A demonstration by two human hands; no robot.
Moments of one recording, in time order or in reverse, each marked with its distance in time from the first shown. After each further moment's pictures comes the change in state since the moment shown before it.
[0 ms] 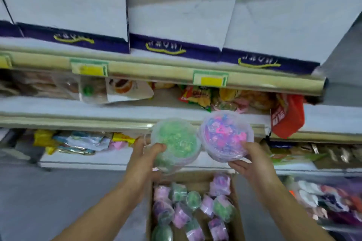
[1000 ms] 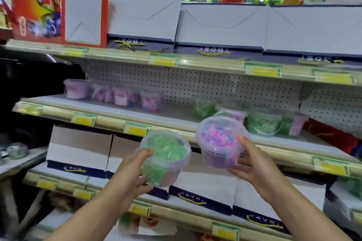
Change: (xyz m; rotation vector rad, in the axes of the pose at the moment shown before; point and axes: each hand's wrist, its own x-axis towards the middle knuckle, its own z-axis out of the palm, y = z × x) left_hand -0.151 0.320 -0.029 -0.079 0.033 0.448; right_hand -0.134 -0.338 0.135 -0.052 -0.401 -0.487
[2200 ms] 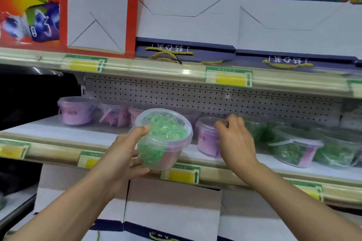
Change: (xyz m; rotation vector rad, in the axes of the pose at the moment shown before) left_hand 0.170 0.119 -0.133 0.025 -0.076 0.128; right_hand 0.164 -0.003 0.214 -1.646 0.329 -0.747
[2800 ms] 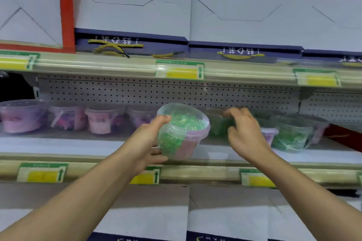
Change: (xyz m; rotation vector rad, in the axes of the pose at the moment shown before) left_hand 0.029 -0.005 0.120 0.121 -0.222 -0.133; right_hand -0.017 0.097 -0.032 0.432 -0.049 0.257
